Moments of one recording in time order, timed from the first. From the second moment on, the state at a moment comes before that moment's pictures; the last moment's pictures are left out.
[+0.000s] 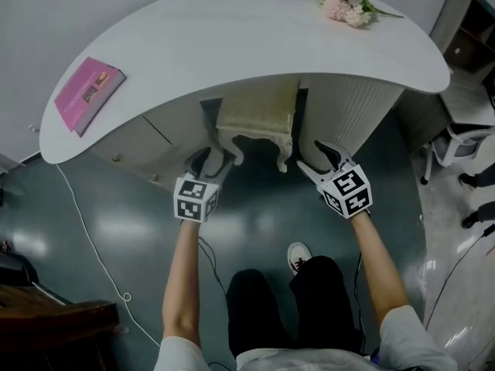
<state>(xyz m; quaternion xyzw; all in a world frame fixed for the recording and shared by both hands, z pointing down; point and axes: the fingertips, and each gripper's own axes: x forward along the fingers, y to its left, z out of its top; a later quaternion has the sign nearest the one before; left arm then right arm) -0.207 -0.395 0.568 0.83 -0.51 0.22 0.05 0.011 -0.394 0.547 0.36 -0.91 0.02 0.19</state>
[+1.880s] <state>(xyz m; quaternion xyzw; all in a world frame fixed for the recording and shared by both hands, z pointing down) -0.224 -0.421 0.766 0.81 -0.53 0.20 0.12 -0.002 -0.417 0.751 0.42 -0.87 0.07 0.25</state>
